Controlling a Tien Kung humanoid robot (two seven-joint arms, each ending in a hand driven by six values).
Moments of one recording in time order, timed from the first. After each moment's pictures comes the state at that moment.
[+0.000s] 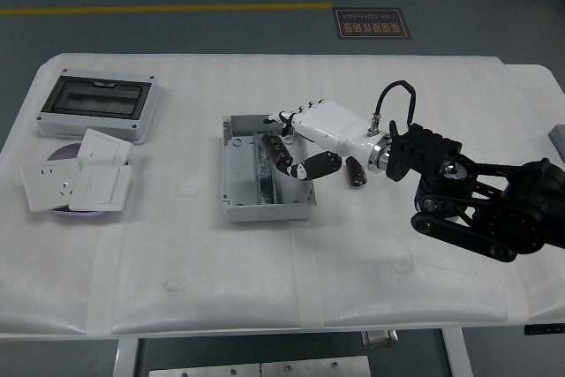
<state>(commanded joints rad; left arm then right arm) -0.01 0.15 -0.51 -0.18 1.05 -0.34 0.43 0.94 -0.45 0.16 1.30 -1.71 -0.24 -0.06</state>
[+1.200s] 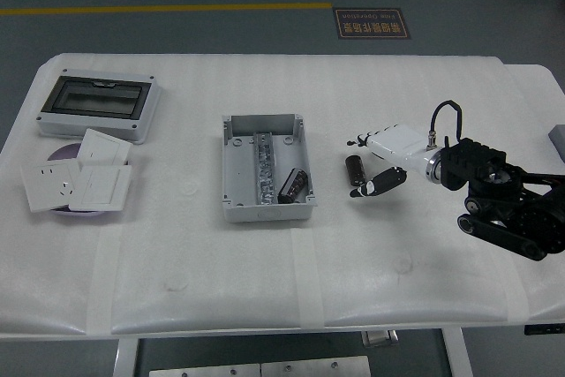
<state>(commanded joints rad) -0.02 0.15 -0.51 -0.18 1.00 -0.30 0.39 0.93 -0.52 0.01 1.05 -1.64 -0.20 -0.05</state>
